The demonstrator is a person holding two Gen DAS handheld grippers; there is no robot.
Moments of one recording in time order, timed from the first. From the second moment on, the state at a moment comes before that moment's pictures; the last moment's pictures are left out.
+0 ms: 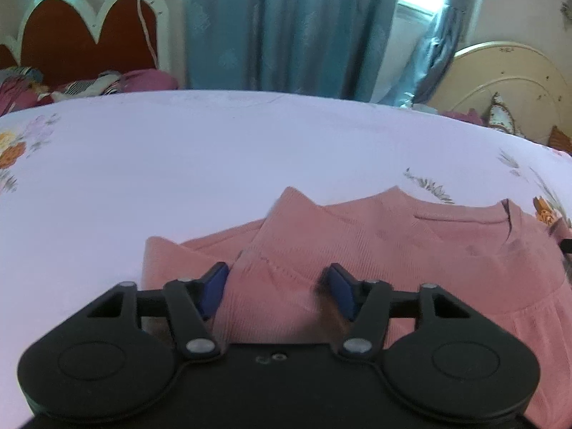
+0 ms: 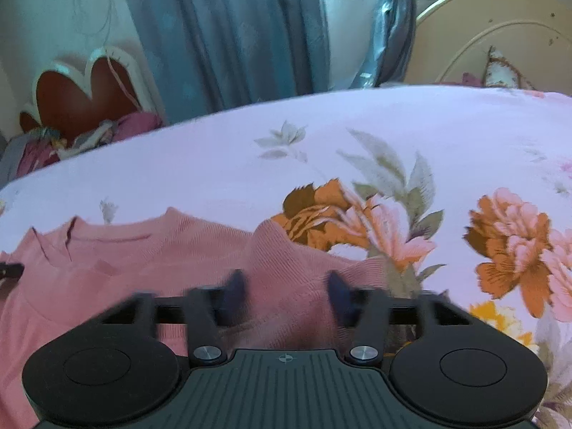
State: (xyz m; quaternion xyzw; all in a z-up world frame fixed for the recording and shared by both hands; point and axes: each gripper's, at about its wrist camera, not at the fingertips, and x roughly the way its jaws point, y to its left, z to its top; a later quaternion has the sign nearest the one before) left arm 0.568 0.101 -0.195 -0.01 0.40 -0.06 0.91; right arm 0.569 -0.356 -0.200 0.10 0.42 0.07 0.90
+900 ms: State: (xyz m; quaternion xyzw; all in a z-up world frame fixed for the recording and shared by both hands) left arm 0.523 0.099 -0.184 0.02 0.32 0.01 0.95; right arm 0.552 -0.355 -0.183 0.11 0.35 0.01 0.93
